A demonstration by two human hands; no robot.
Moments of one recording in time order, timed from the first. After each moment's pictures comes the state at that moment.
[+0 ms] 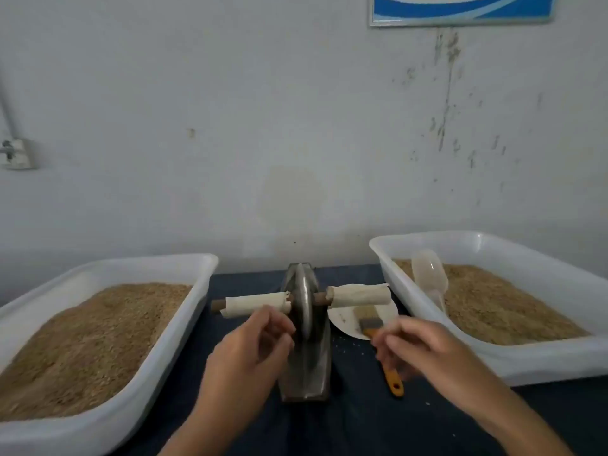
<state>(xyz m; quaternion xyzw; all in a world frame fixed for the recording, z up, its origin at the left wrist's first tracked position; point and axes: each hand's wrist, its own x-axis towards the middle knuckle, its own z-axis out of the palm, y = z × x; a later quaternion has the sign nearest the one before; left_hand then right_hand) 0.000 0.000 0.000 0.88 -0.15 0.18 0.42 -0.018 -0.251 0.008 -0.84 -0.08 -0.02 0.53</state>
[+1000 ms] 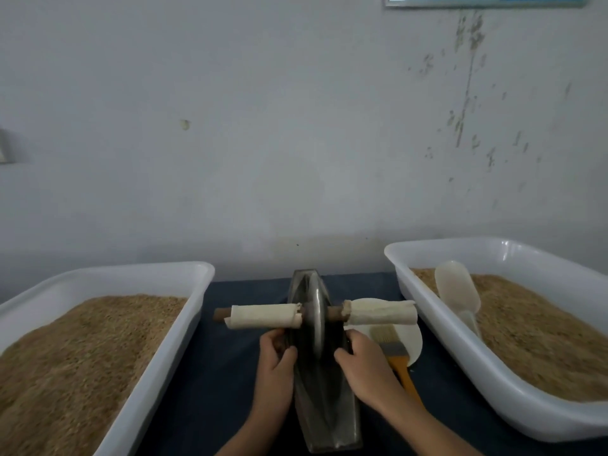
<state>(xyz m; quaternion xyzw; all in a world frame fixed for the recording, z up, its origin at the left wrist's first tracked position) 0.110 -0.031 -0.067 0.70 0.00 0.07 0.71 0.107 -0.174 -0.044 -0.87 0.02 -0.02 0.50</state>
